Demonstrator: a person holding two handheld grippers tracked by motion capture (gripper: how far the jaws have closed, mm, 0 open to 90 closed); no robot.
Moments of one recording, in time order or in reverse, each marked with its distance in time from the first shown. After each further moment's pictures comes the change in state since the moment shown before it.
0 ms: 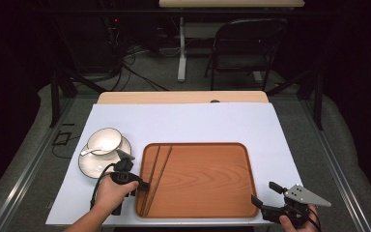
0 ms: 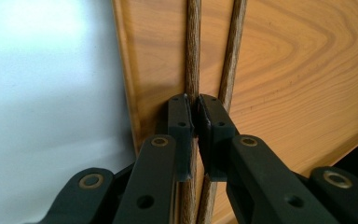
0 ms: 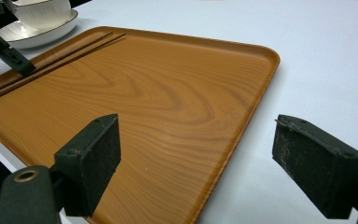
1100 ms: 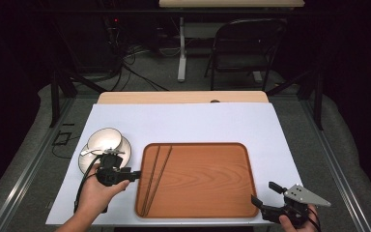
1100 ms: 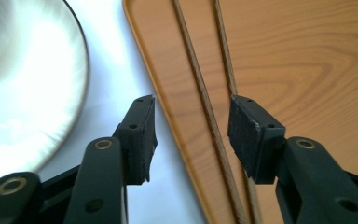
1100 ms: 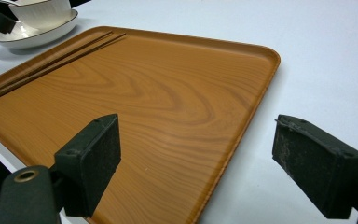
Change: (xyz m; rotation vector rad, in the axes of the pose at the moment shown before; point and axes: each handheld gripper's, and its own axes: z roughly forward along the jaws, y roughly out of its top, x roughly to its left) left arm -0.019 -0.021 -0.055 -0.344 0.235 0.388; right arm 0.000 0.000 0.000 0.001 -0.001 -0.001
